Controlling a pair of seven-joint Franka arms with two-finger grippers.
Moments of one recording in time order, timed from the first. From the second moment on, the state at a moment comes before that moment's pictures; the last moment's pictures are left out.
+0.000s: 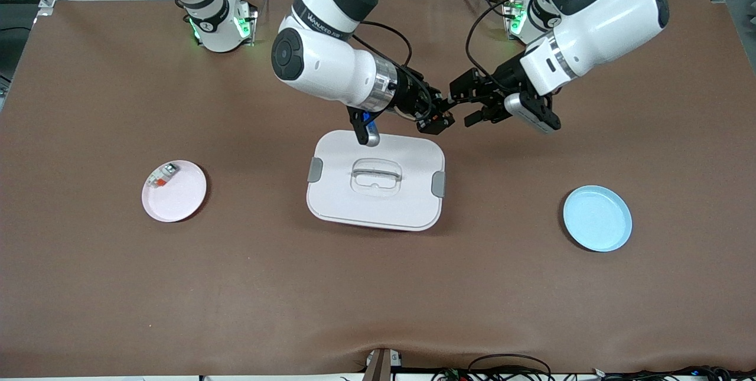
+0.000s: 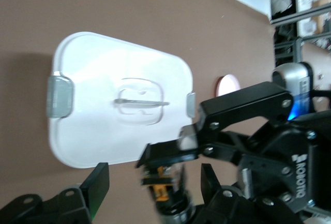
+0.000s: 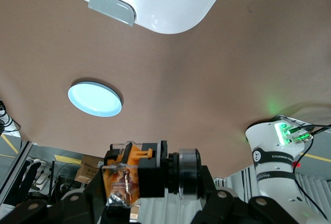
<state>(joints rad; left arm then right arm) 0.00 -0.10 -0.47 -2.10 -0.94 2.31 0.09 0.76 0.53 -0.01 -1.27 0.81 2.13 1.64</state>
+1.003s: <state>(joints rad) 0.00 -0.09 -0.49 -2.12 -1.00 2.35 0.08 0.77 0.54 -0.01 -1.26 0.82 2.14 1.64</state>
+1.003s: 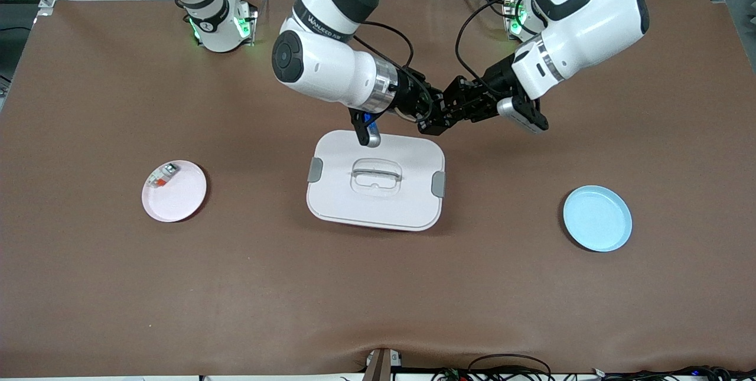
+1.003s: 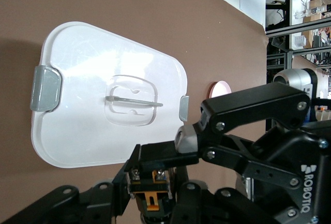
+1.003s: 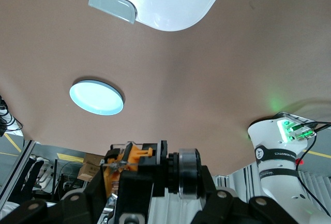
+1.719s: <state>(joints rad) 0.01 -0.08 -0.48 -2.09 -0.99 2.35 0.08 0.76 0.54 -0.02 -1.25 0.82 2.13 1.64</state>
